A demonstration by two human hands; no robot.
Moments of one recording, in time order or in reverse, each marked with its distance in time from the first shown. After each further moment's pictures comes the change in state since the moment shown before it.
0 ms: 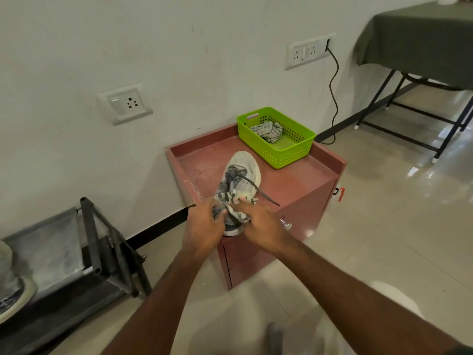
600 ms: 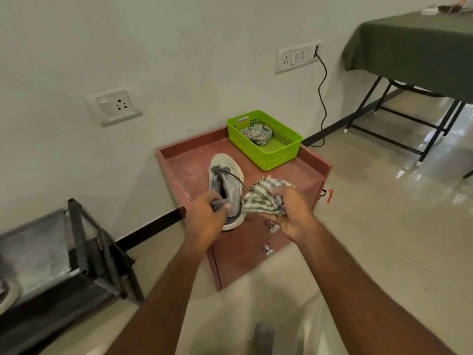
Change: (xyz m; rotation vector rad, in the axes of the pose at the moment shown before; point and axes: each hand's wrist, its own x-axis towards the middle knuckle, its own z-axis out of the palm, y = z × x) left_hand 0.005 0.030 0.016 -0.049 -0.030 -0.057; right_hand -0.009 0.002 -0.076 1.215 0.419 0.670
